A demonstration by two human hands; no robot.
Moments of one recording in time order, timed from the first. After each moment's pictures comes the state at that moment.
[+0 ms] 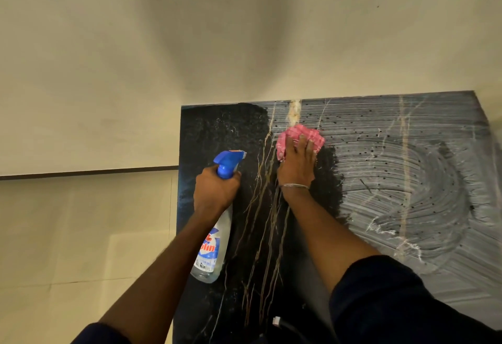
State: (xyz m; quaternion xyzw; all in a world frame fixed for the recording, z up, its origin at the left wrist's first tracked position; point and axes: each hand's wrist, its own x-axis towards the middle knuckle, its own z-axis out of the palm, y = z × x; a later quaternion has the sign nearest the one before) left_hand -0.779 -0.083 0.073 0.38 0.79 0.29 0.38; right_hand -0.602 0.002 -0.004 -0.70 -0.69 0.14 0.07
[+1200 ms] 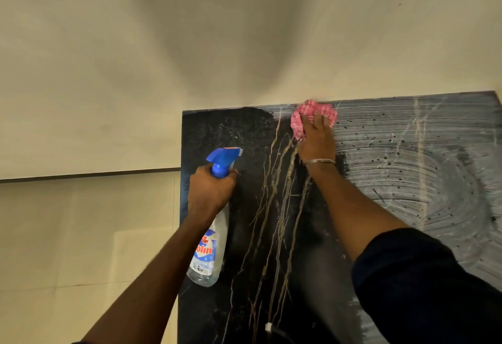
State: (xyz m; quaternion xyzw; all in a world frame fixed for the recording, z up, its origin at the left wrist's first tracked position) left_hand -0.796 -0.056 0.086 0.36 0.80 0.29 0.38; right_hand -0.577 0.090 -0.007 -0.68 -0.72 0.12 0.04
